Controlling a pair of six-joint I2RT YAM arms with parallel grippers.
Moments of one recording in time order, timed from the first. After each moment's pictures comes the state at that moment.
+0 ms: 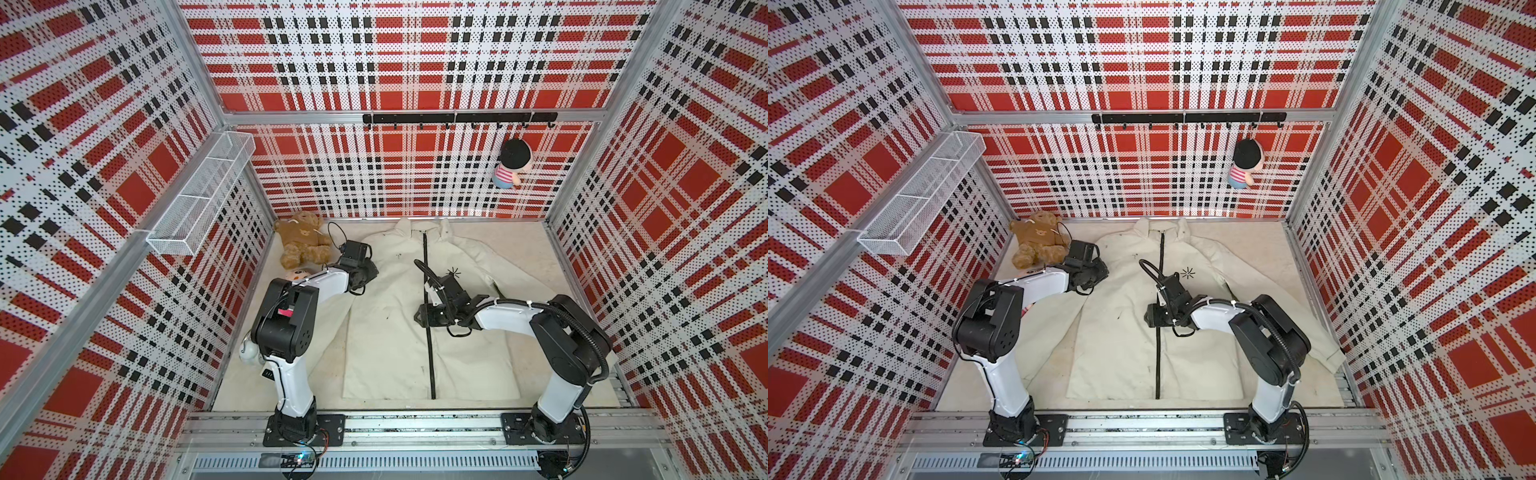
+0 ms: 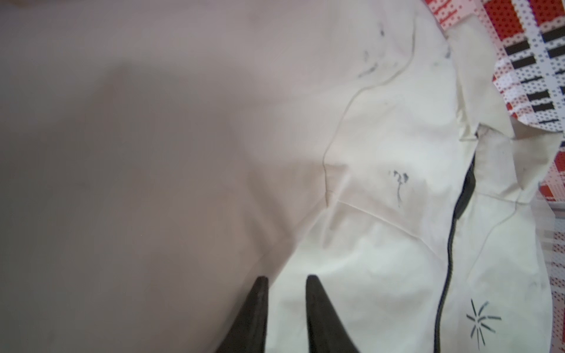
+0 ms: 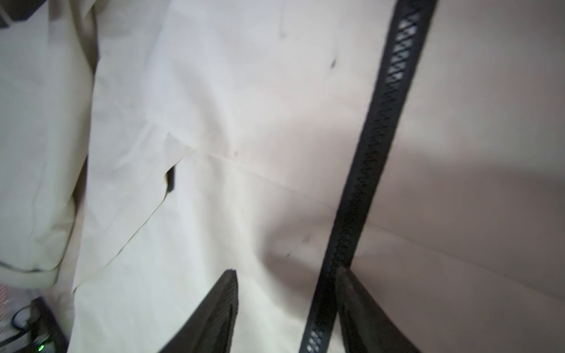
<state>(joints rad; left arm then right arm) -0.26 1.90 1.17 -0.13 0.00 -0.83 0.68 1.77 0.94 -0.09 -0.25 0.57</state>
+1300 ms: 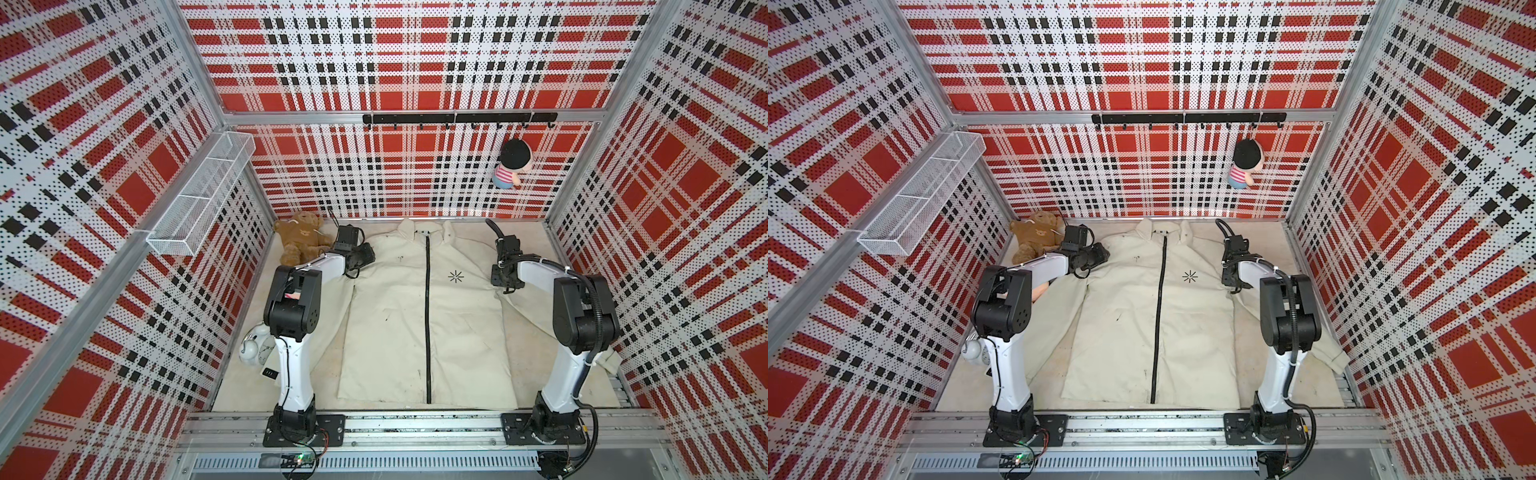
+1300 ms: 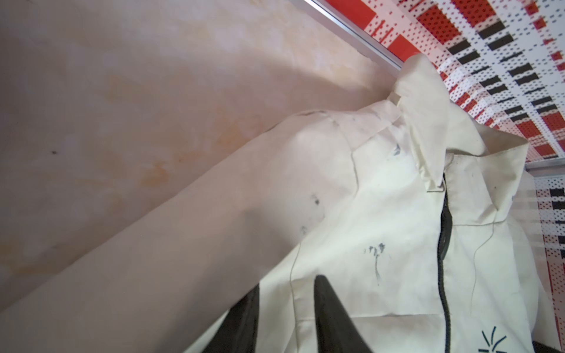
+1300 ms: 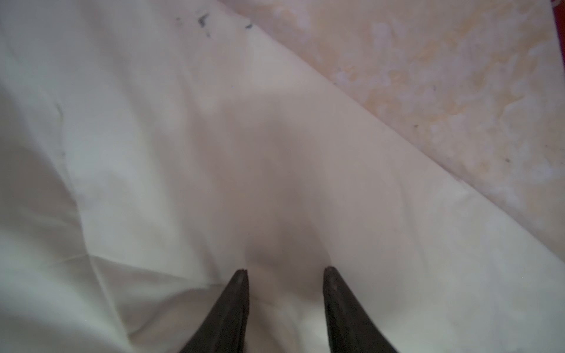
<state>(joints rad) -0.21 2.11 1.43 -0.10 0.21 -0.55 0.07 1.92 1.26 -0.46 0.28 0.26</state>
